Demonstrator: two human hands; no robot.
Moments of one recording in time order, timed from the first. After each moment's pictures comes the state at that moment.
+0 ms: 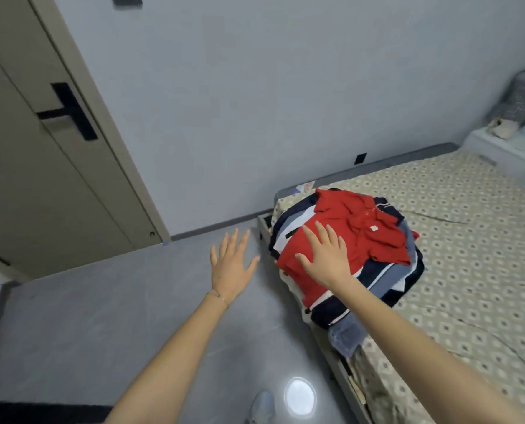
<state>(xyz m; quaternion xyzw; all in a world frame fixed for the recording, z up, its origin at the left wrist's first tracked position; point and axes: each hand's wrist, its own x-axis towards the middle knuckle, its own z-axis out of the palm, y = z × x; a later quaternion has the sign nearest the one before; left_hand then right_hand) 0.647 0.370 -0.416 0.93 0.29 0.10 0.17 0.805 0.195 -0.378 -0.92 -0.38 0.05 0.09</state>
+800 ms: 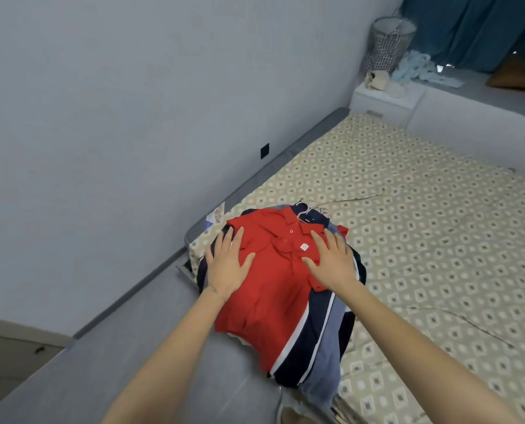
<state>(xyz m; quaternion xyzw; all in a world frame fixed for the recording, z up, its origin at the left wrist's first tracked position) 1.057 0.380 -0.456 0.98 0.10 0.05 0.16 1.117 0.130 -0.437 -0.98 -0.11 0.10 0.13</state>
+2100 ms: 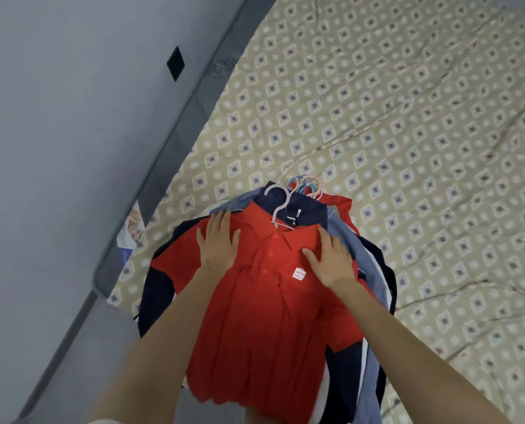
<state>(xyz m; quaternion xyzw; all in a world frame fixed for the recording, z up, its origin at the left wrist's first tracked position) 1.414 0.384 -0.738 0.96 0.05 -0.19 0.20 1.362 0.131 -0.715 -0.92 0.16 0.27 0.22</state>
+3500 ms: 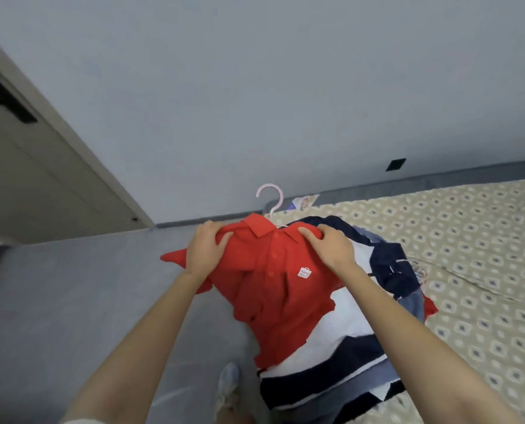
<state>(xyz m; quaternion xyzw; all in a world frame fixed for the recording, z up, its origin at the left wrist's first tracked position) 0.991 0.471 -0.463 0.86 0.42 0.18 0.24 1.220 0.289 -0.438 -0.89 -0.33 0.23 0.23</state>
